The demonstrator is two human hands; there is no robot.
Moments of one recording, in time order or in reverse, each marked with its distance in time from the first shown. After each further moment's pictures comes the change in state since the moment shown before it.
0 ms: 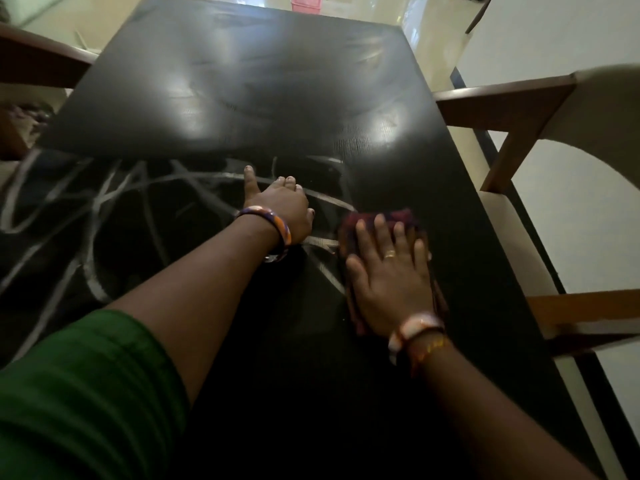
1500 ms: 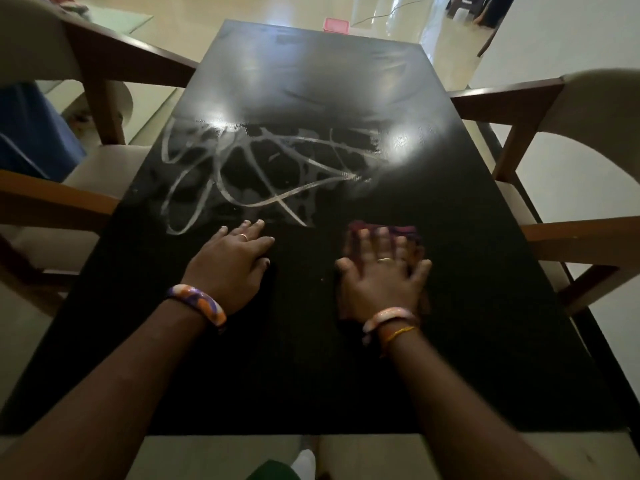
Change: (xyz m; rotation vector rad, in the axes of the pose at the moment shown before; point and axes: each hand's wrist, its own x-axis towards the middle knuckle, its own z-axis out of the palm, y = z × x) left_hand -0.282 -0.077 0.076 -0.296 0.299 0.024; right_hand -0.157 -0.101 0.021 0.075 -0.034 0.183
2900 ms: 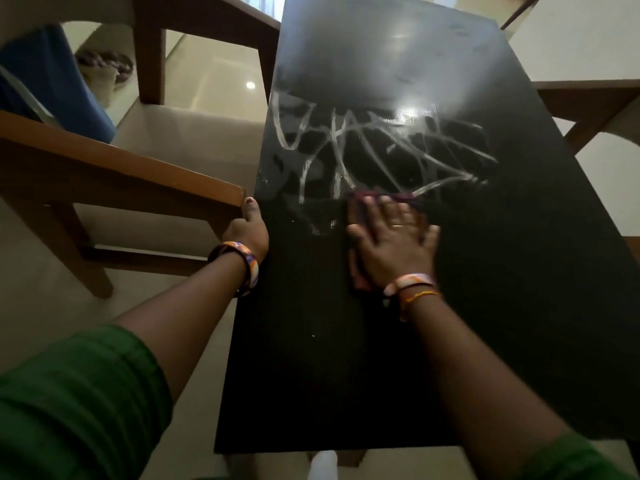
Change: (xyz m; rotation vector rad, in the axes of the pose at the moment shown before) left_hand 0.023 -0.192 -0.011 -0.910 -0.107 -0.944; right_hand 0.023 -0.191 0.035 -0.122 -0.034 -0.071
